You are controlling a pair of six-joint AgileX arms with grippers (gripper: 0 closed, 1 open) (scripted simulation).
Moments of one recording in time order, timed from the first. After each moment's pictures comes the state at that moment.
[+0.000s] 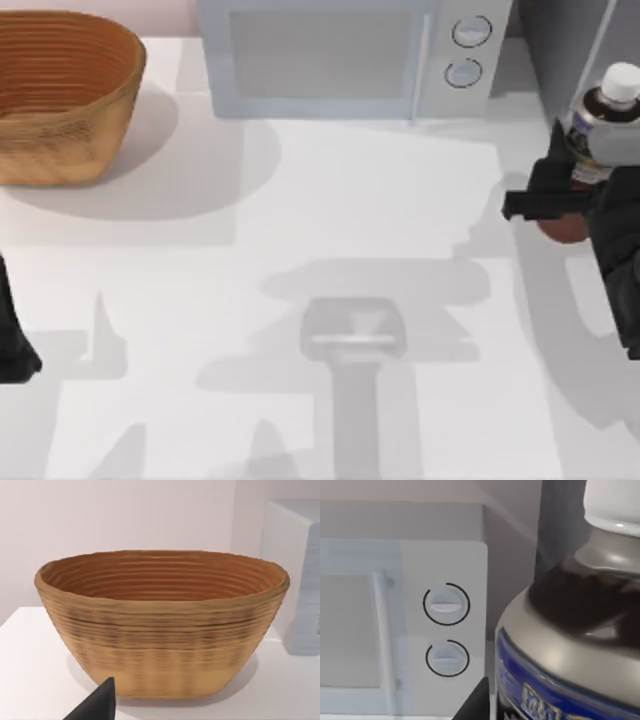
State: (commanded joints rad) left arm 0.00 0.00 0.00 0.00 0.00 0.00; right arm 0.47 1.59 0.40 1.17 0.49 0.00
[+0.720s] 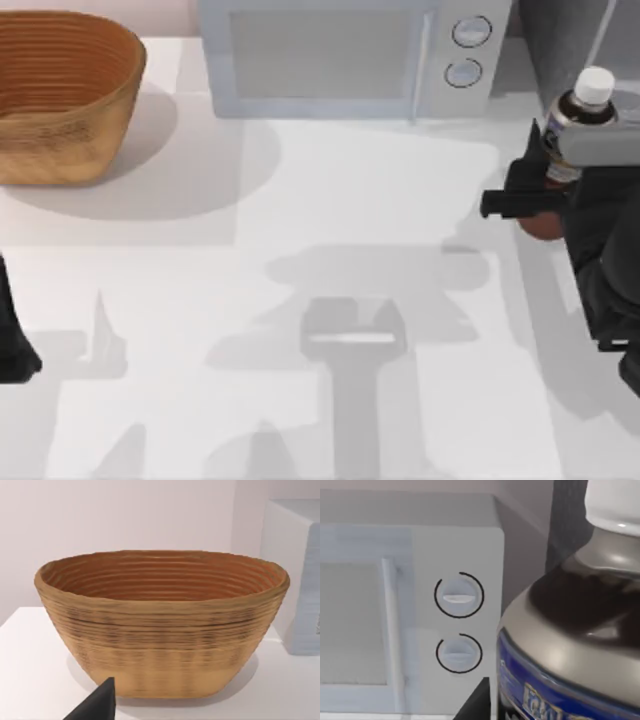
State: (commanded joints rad) left arm 0.00 0.00 0.00 0.00 0.00 0.00; right arm 0.47 1.74 0.45 1.27 0.50 0.00
